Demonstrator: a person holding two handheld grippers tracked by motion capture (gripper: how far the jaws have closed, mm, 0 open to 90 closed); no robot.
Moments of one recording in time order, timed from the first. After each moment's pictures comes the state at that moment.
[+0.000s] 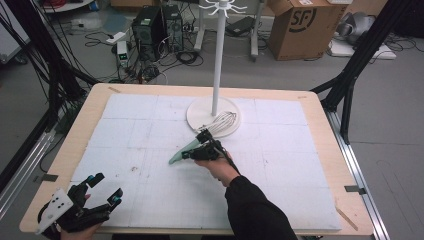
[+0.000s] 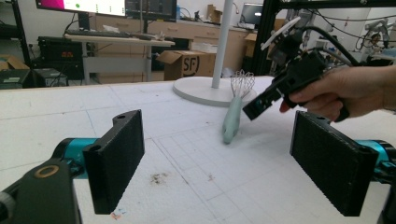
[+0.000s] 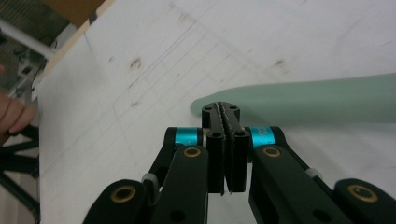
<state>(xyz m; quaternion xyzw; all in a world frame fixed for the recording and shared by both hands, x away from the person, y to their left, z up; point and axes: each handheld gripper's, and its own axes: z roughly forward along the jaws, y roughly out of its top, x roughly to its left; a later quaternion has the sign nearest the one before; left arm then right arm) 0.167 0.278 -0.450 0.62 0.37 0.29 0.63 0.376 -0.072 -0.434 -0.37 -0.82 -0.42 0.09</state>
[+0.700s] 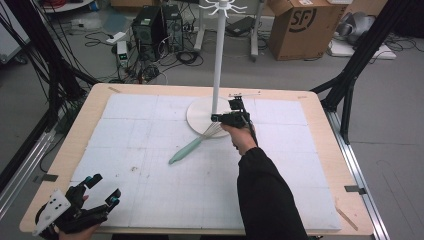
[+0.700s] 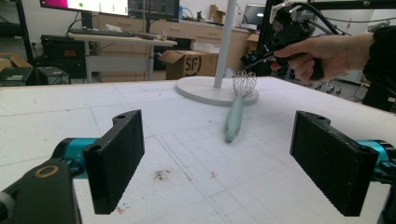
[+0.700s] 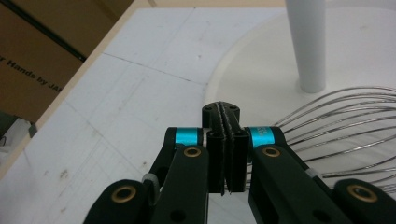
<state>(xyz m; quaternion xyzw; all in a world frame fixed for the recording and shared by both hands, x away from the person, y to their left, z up) 0.164 0.282 -0.451 0.61 0.38 0.29 0.63 0.452 -0.146 -0.397 -0.50 -0.74 -0.46 0.01</state>
